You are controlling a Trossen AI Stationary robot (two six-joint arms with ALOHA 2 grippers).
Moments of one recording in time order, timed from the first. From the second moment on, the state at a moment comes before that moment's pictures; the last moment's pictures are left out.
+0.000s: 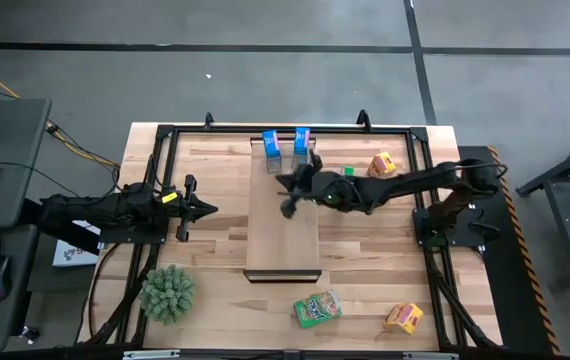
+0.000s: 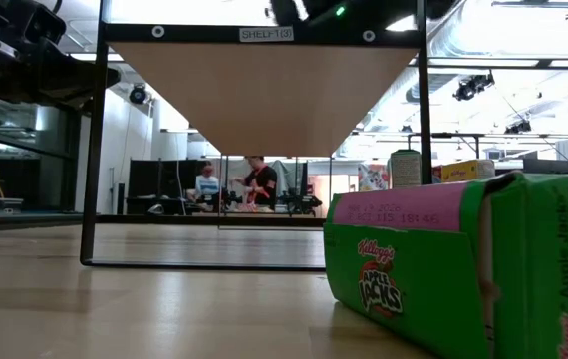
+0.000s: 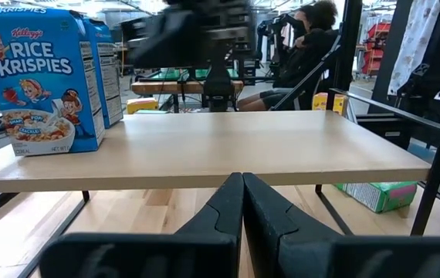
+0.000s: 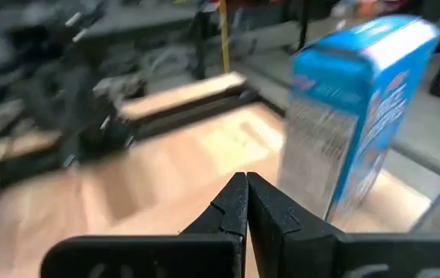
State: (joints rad) left arm 0.00 0.01 0.01 0.01 0.01 0.03; right arm 0.03 1.65 1.10 0.25 0.47 0.20
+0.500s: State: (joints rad) left arm 0.00 0.01 0.01 0.01 0.01 0.03; right arm 0.27 1.29 1.10 -0.64 0.63 0.69
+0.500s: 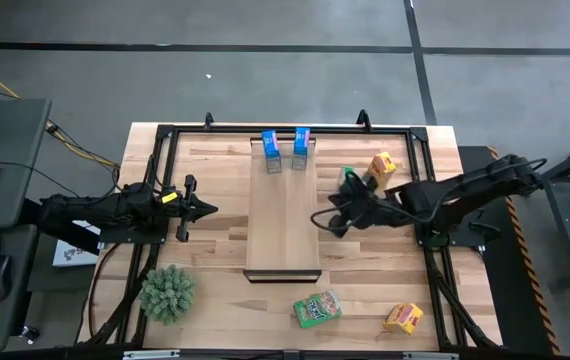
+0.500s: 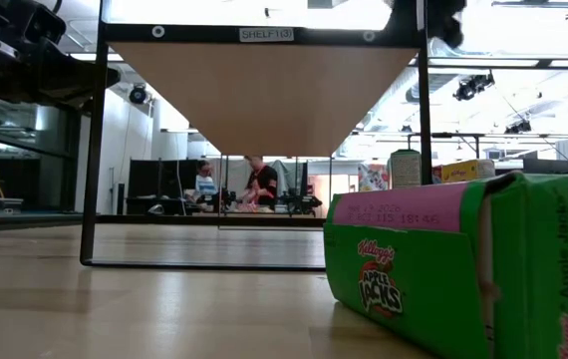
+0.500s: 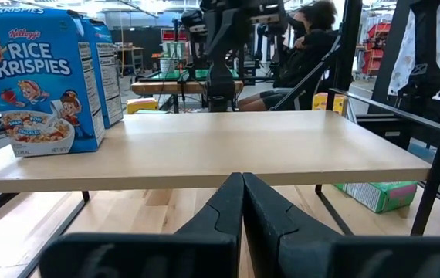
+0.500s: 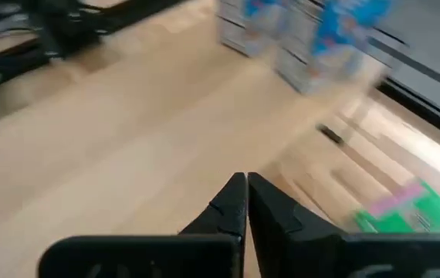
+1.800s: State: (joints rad) left arm 0.00 0.01 0.01 0.01 0.01 0.03; right arm -0.05 1.54 1.10 -0.90 0.72 1.10
